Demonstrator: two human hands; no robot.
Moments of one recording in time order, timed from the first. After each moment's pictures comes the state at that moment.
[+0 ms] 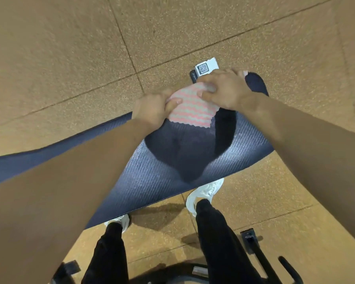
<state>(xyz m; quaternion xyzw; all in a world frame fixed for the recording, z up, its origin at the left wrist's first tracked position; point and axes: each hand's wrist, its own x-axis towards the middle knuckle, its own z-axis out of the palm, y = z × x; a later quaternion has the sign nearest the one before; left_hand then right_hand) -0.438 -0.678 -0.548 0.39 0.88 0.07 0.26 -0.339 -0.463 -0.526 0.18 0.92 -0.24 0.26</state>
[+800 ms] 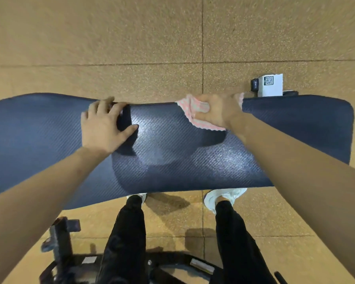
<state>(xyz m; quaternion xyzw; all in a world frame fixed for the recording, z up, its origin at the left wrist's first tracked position) -0.475 -1.046 -0.497 0.16 0.97 0.03 0.18 -0.439 -0.716 -0.522 0.07 0.90 -0.24 0.35</state>
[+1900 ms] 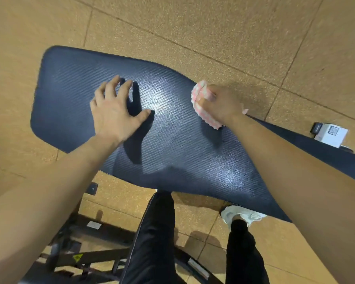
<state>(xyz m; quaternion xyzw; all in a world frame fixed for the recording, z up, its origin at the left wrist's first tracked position) -0.494 -1.291 -0.478 -0.10 0.97 0.11 0.17 -0.552 -1.015 -0.536 0.06 0.89 -0.28 0.35</state>
